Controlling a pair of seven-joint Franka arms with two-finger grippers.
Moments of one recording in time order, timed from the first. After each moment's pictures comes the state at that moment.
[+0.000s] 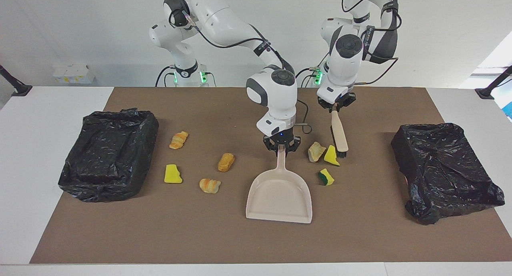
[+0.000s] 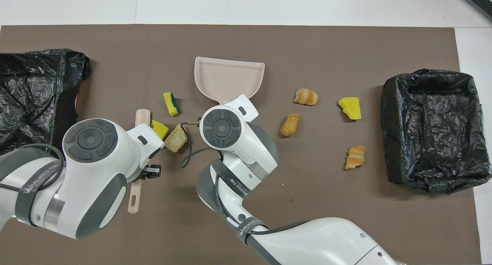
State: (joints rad) left arm -0.29 -0.13 -0.11 -2.17 0.09 1.83 -0.35; right arm 0.66 0.57 0.01 -1.52 -0.10 2.28 0.88
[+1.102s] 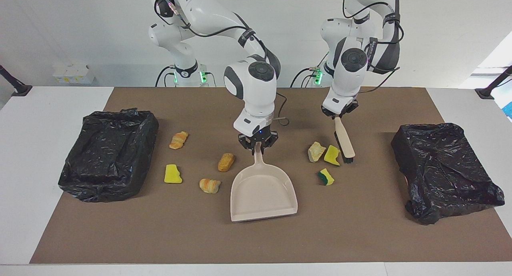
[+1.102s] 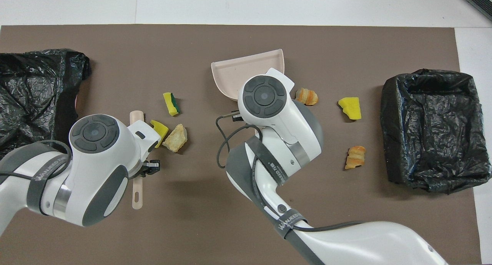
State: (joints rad) left arm -0.26 -0.08 -0.13 -2.20 0.09 1.89 -0.45; right arm 0.53 0.41 0.01 -1.55 -0.10 2.02 0.35
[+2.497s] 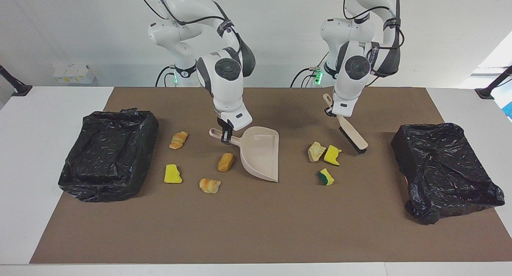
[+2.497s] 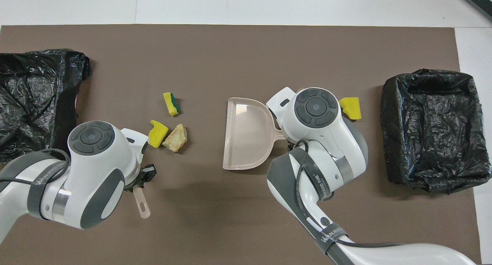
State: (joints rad) left arm -0.24 -0.09 -0.12 -2.27 0.04 1.87 -0.72; right arm 0.44 0.24 0.01 -1.86 -0.08 2.06 -0.95
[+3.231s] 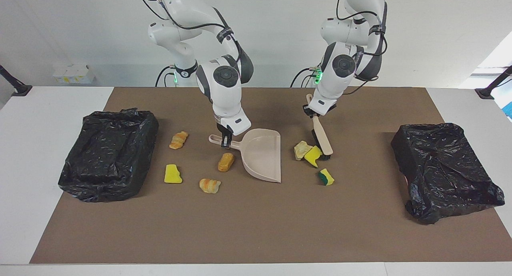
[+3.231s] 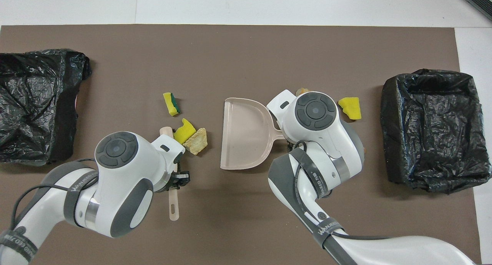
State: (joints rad) left arm -0.37 -0.07 -0.14 -2.29 -0.16 2.03 -0.49; right arm 0.44 0.26 0.01 -1.89 -0.08 2.13 -0.97
